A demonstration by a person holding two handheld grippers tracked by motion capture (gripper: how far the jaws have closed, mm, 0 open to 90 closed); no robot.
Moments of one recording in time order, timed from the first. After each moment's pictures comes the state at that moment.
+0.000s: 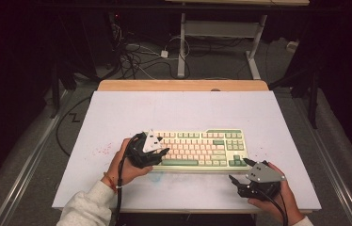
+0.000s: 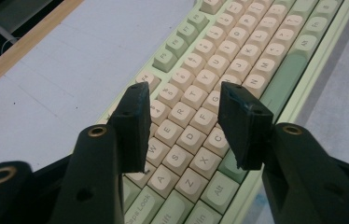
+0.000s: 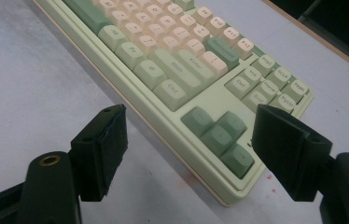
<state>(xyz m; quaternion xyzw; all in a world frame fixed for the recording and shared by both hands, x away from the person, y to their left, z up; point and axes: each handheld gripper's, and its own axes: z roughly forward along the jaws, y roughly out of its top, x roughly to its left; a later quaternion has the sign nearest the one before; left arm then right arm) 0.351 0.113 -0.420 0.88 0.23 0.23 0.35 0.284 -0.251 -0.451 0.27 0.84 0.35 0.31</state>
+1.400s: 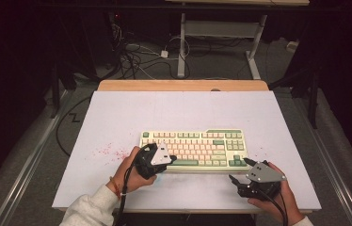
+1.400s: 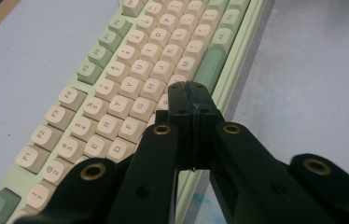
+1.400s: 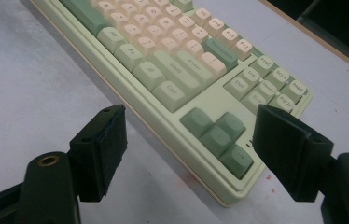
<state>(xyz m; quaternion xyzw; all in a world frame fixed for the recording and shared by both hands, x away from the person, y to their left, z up) 0.331 0.091 -0.425 0.91 0.16 0.18 0.35 0.284 -0.251 -0.450 0.28 0.84 0.35 0.31</state>
